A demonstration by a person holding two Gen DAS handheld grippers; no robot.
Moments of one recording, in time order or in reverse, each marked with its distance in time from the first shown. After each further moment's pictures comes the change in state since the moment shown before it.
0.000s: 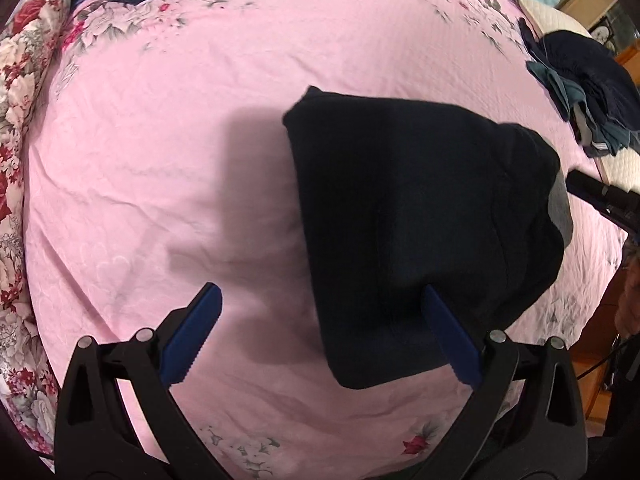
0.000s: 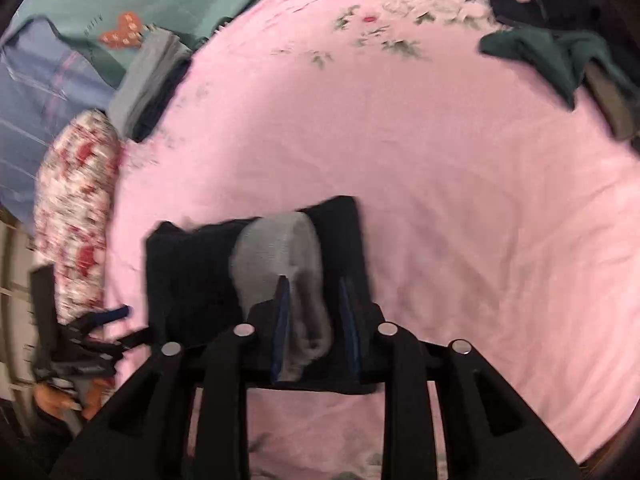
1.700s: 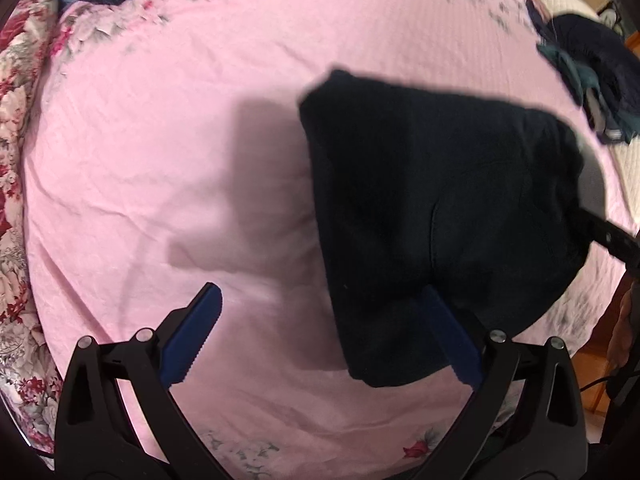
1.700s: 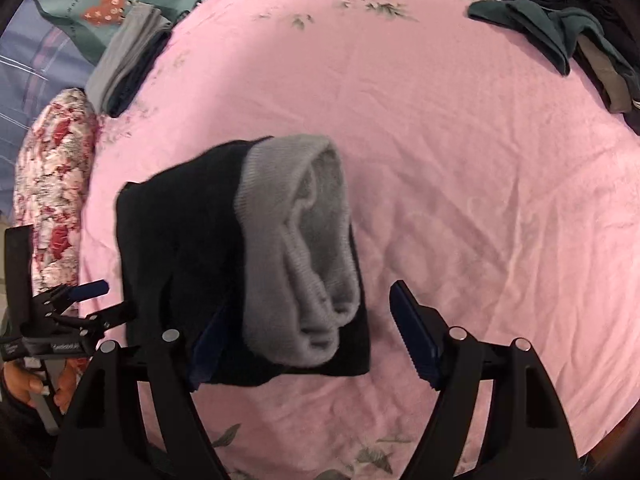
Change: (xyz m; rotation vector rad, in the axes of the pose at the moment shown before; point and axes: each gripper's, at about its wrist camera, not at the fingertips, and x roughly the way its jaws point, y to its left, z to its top) left arm 0.015 -0.007 0.011 0.008 0.037 0.038; right arm 0.015 0.001 -0.028 -0.022 0.049 -0.114
